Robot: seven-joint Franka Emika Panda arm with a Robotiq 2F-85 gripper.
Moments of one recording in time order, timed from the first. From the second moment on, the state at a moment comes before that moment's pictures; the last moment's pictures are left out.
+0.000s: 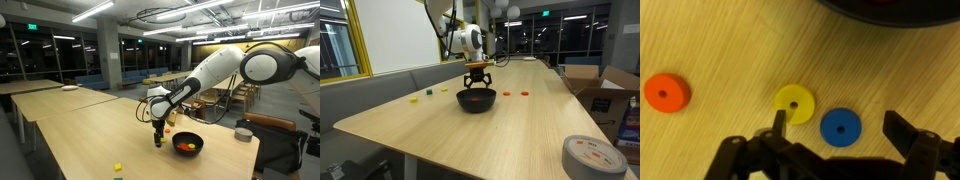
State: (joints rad) arm 0.07 0.70 0.07 -1.56 -0.16 2.21 -0.37
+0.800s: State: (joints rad) arm 0.04 0.69 0.12 -1.63 -0.21 2.32 -0.71
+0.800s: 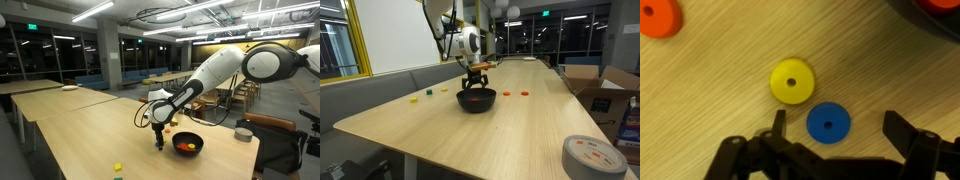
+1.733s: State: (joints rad) arm 0.01 0.64 0.13 -1.72 -0.20 2.44 -0.77
